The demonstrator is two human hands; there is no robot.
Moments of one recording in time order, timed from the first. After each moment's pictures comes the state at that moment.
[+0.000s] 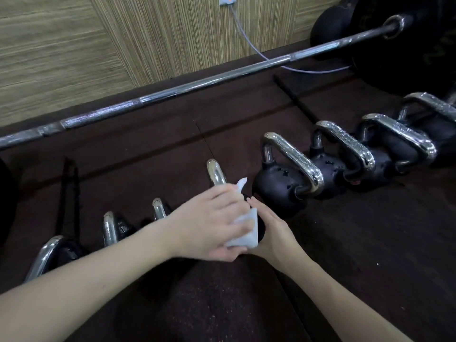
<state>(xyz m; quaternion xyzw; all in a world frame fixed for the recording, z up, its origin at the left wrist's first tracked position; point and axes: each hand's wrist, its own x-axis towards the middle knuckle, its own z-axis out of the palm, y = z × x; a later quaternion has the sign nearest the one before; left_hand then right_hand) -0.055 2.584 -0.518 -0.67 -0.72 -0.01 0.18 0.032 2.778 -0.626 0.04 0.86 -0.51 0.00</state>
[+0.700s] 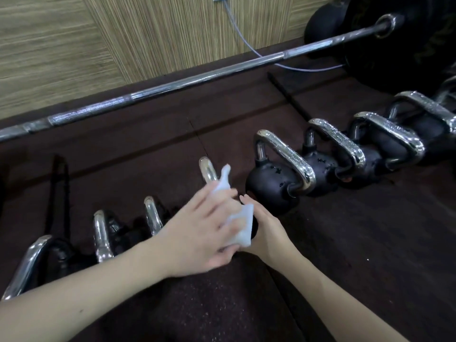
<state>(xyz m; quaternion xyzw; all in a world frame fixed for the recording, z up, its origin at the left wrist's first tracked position) -0.028 2.577 -0.523 -0.60 -0.79 -0.01 0.14 0.031 2.777 -0.624 0.05 0.86 -0.50 0.00</state>
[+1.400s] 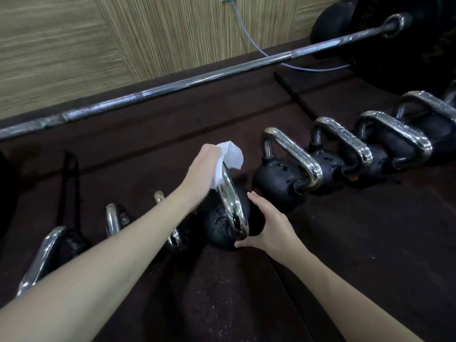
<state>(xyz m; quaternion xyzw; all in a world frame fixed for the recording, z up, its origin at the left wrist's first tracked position) -0.087 2.622 -0.487 0.00 -0.79 -0.58 -0.18 0.032 2.776 -0.616 0.06 0.87 -0.48 0.01</state>
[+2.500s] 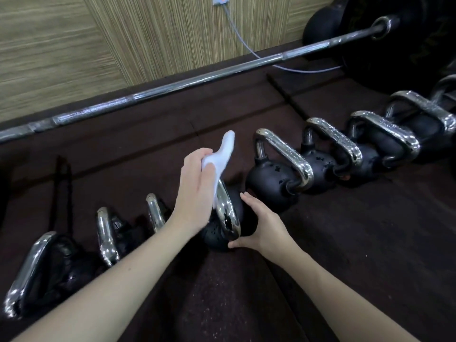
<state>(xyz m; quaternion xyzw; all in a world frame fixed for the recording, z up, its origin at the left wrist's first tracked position) -0.050 2.614 -0.516 -0.18 -0.83 -0.53 0.02 0.031 2.778 -0.621 0.05 0.87 -0.50 0.00</state>
